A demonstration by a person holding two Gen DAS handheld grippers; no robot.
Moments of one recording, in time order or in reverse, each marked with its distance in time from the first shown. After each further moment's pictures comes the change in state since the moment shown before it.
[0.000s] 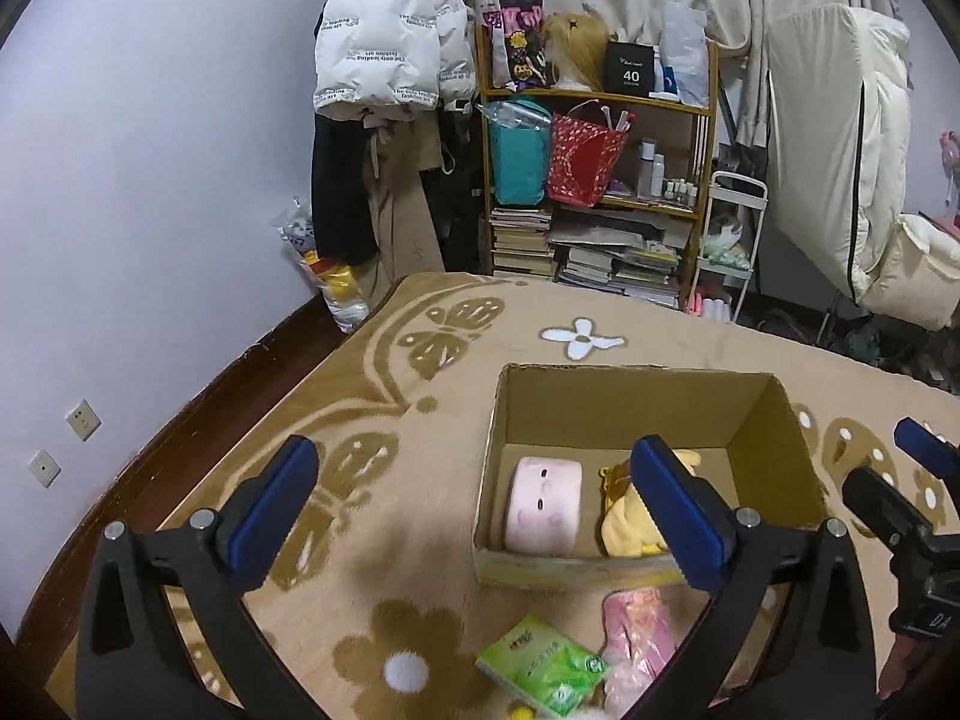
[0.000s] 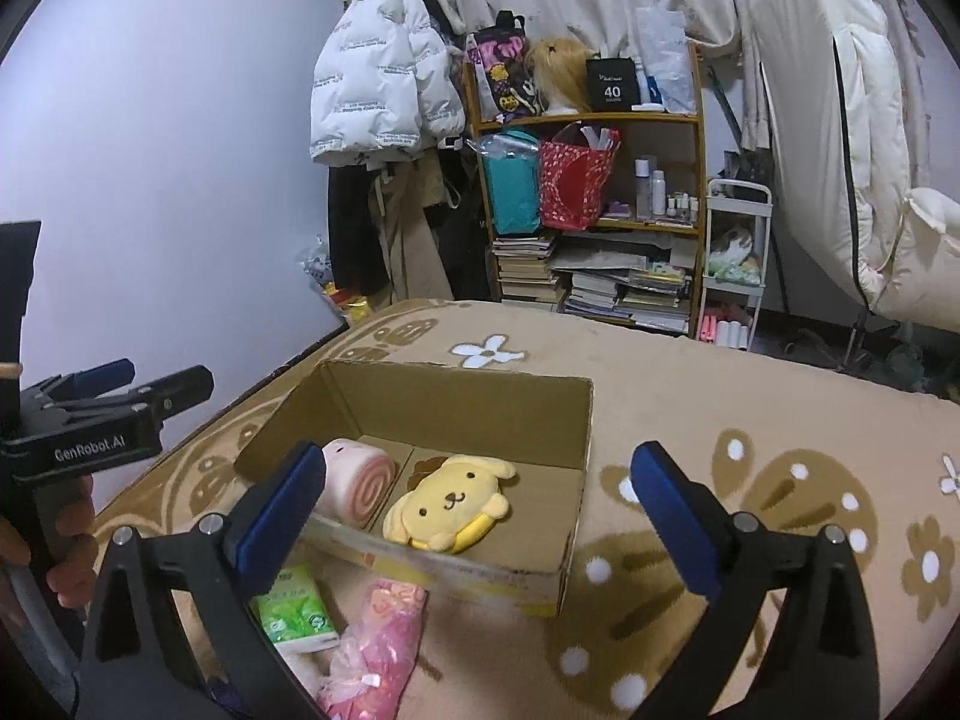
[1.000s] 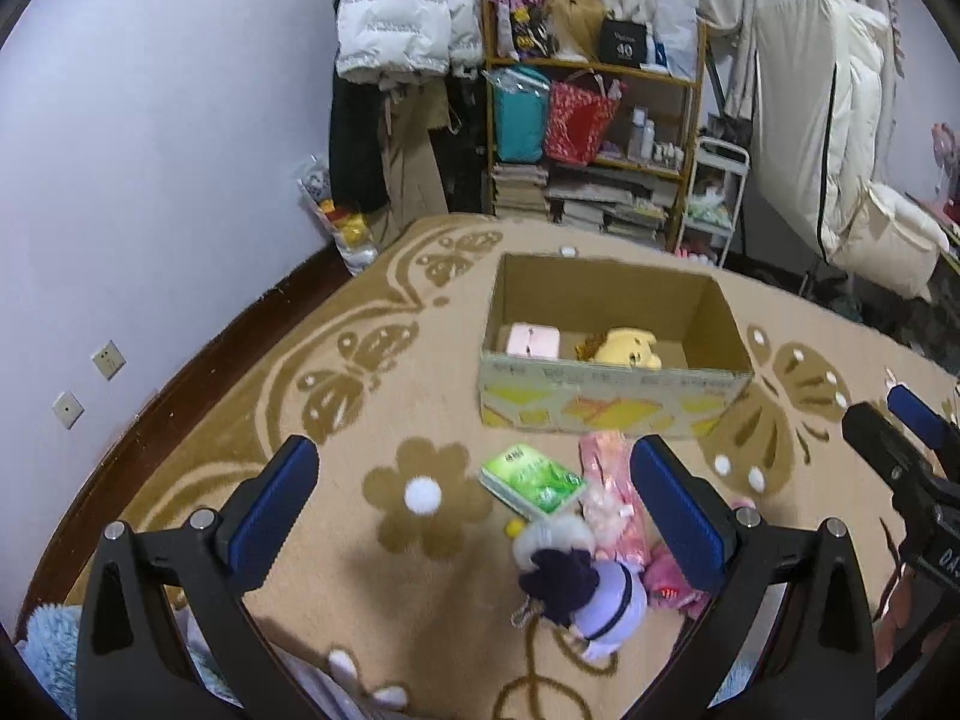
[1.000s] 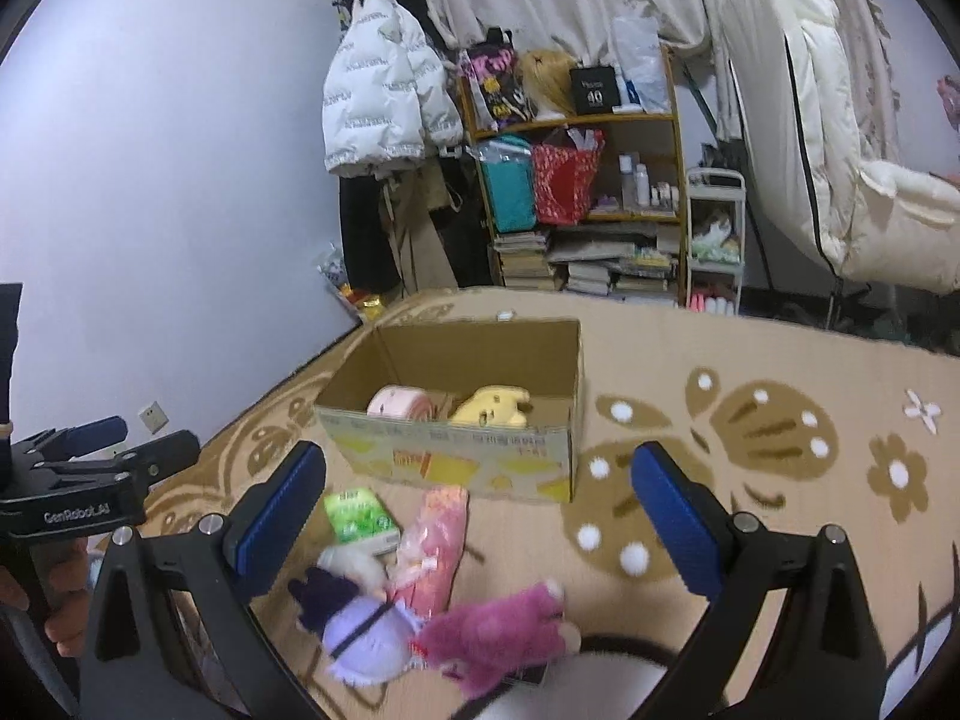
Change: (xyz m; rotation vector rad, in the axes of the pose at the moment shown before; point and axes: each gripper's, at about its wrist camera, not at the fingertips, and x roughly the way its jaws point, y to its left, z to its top) left arm -0.107 0.002 -0.072 -0.014 0.112 -0.010; right arm -0.106 0.012 -0.050 0.068 0.011 0.005
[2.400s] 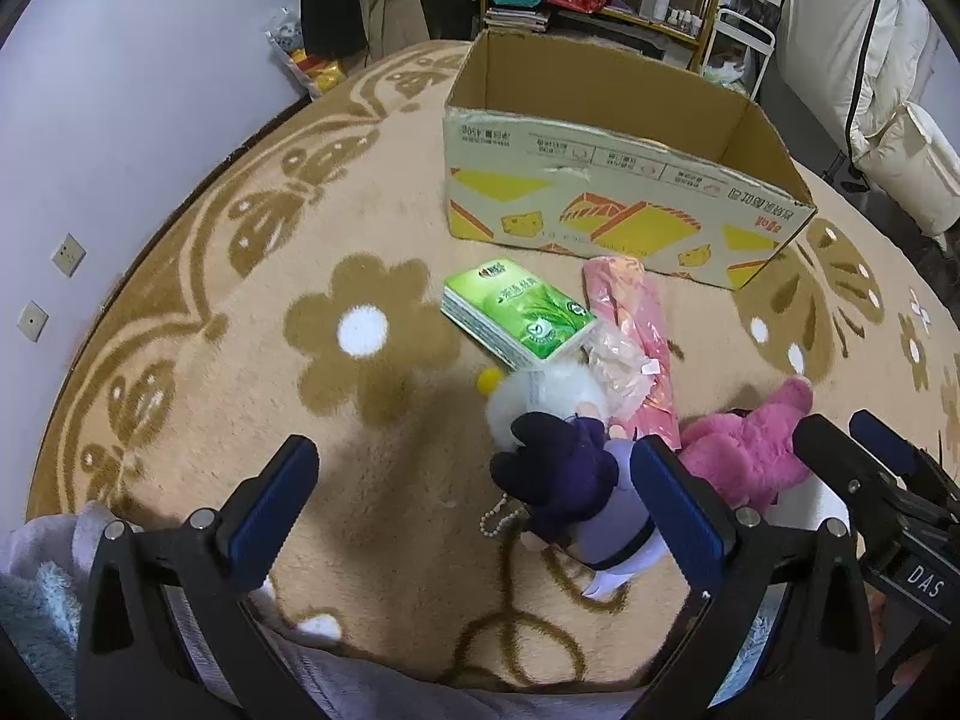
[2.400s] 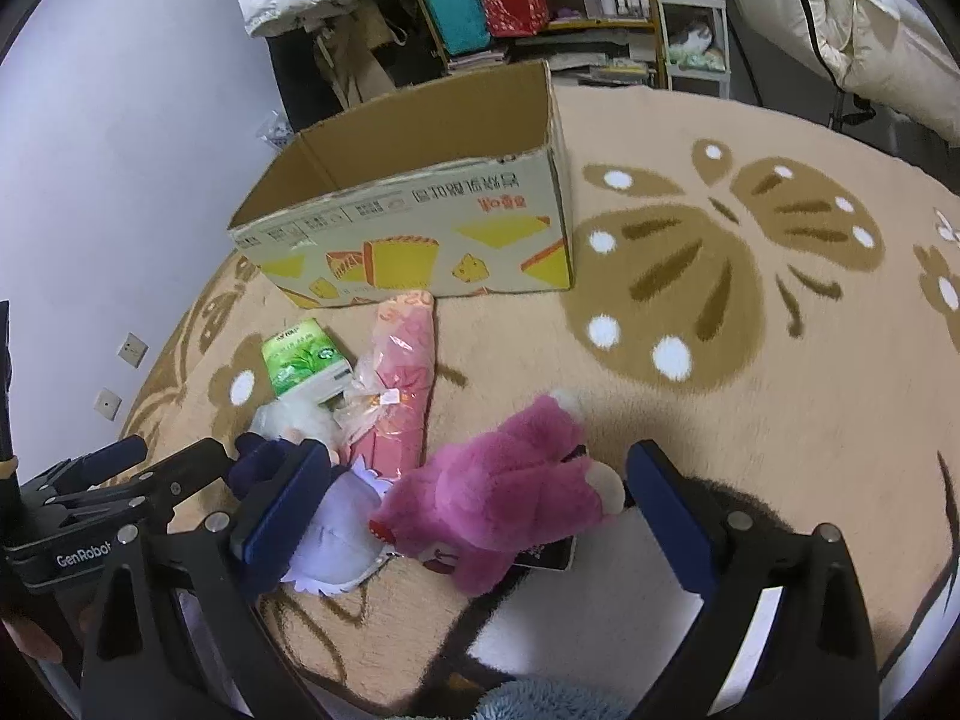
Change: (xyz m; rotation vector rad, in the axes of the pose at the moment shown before) left arm 0.090 -0.011 -0.062 -0.035 0.358 -0.032; right arm 0.082 -0.017 -0.069 0.154 0.405 -0.028
